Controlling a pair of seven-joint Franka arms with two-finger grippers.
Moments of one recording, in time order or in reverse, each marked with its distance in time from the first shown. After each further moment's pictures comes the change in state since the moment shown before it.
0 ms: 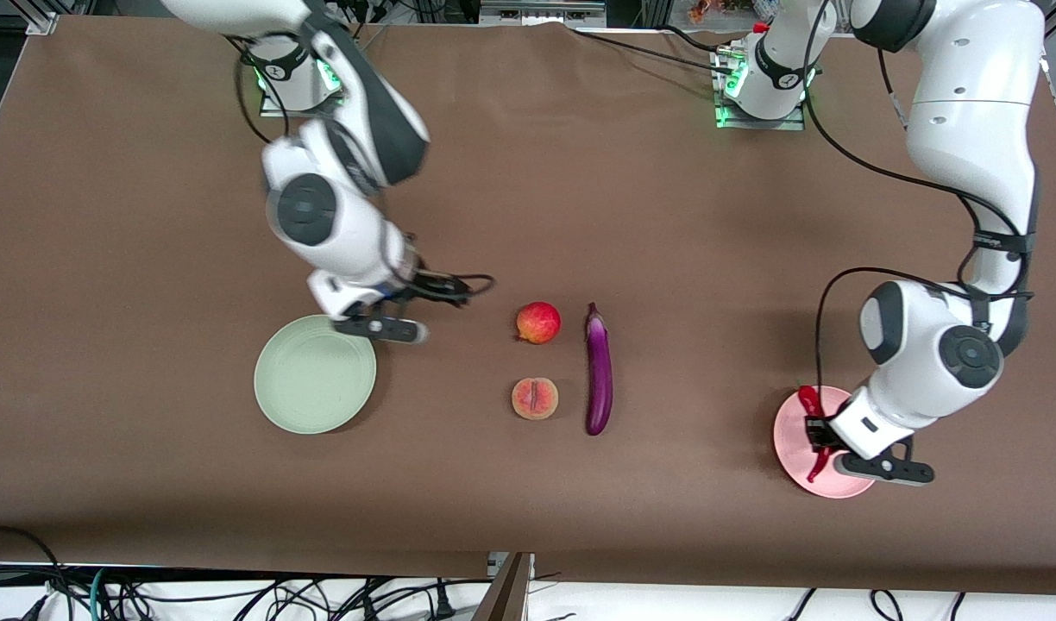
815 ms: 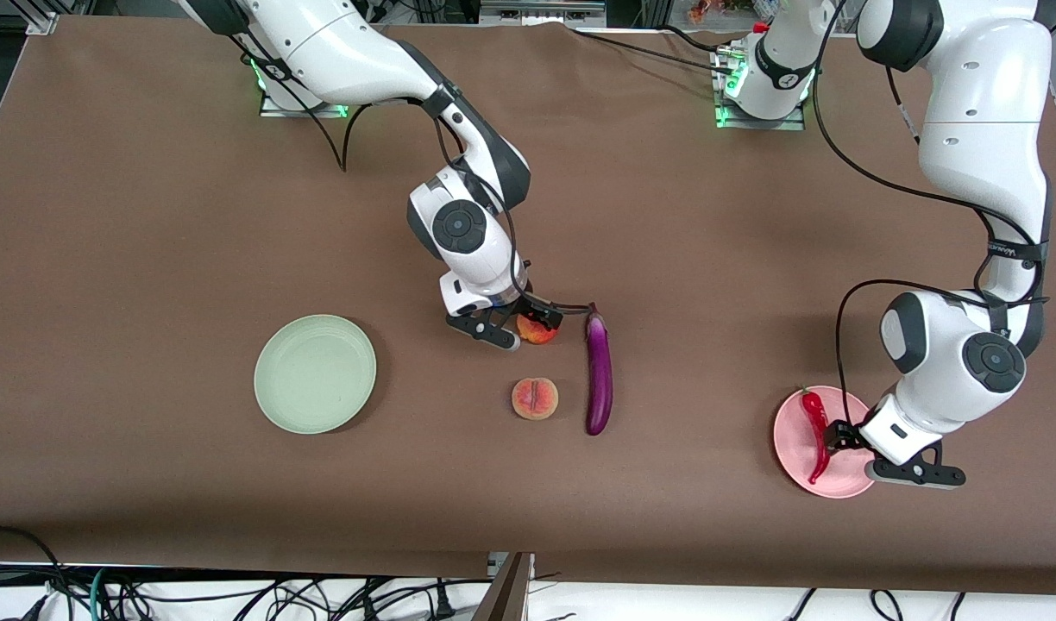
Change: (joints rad) left arm 0.023 0.044 0.007 0.032 -0.003 0.064 0.000; right arm 0.163 0.254 -0.017 0.094 -0.021 0.266 0.302
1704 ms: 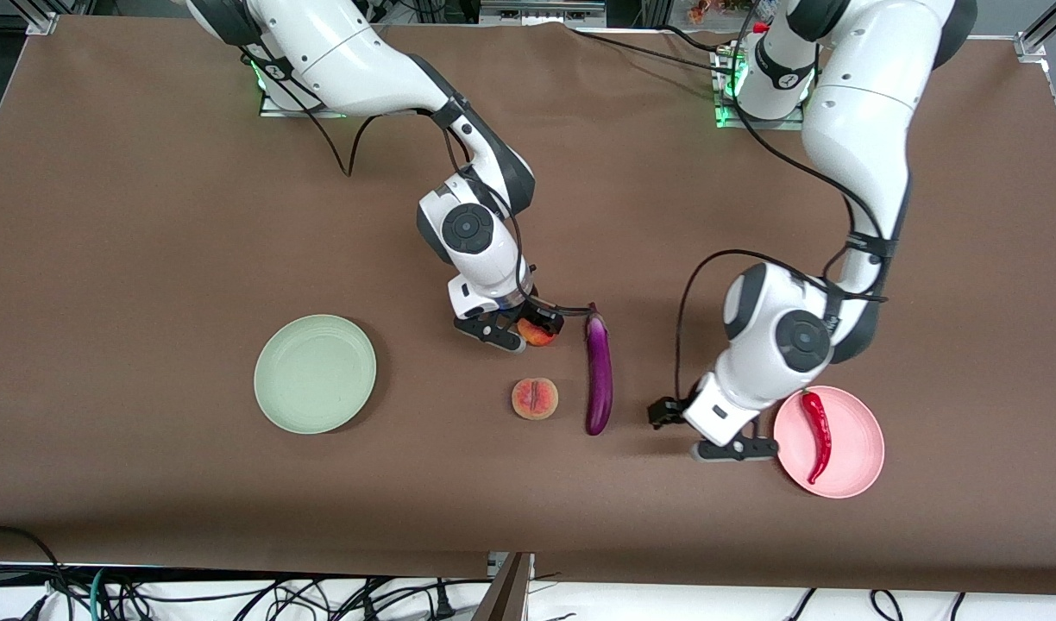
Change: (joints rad) left arm -0.324 0.001 -0.048 0.056 -0.120 -0.122 -0.497; right arm 0.015 0.039 -0.009 0.004 -0.021 0.068 0.012
